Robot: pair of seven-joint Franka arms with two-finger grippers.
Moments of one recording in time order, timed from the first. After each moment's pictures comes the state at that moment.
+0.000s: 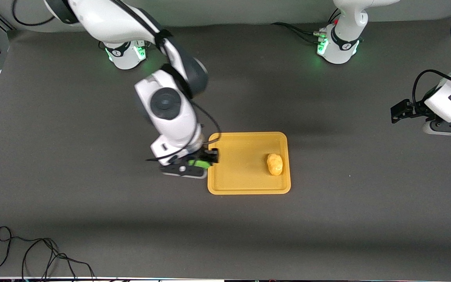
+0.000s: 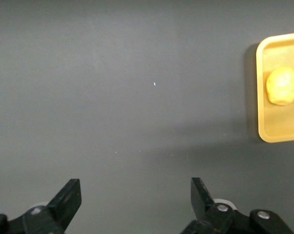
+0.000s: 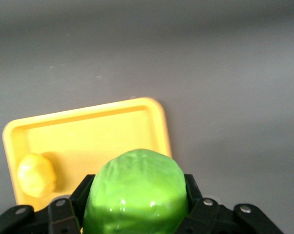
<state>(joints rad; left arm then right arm) 0.02 -0.04 -0.05 -1.82 0.02 1.74 0.08 0.65 0.71 -0.01 -1.14 0.00 1.94 0.85</state>
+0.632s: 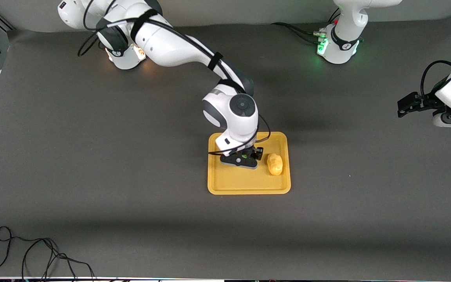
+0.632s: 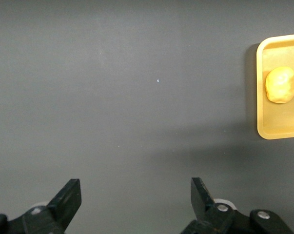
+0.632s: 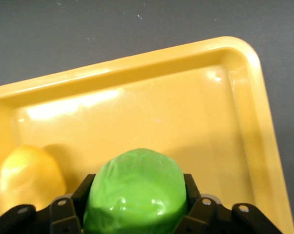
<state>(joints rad) -0.05 -0.07 0.05 -1.81 0.03 1.72 0.08 0.81 1.05 -0.02 -0.97 -0.12 2.11 1.07</state>
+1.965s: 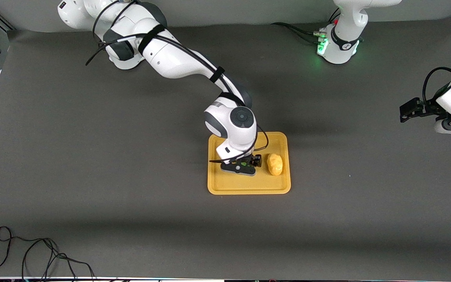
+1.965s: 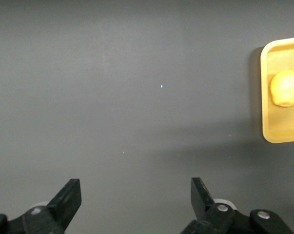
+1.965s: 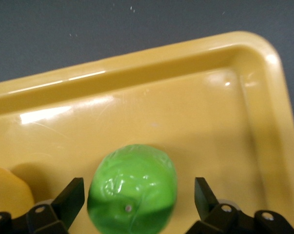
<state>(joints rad) -0.03 -0.03 0.03 -1.77 0.03 1.72 0.11 0.80 1.10 -0.03 -0.91 -0.12 2.10 1.07</state>
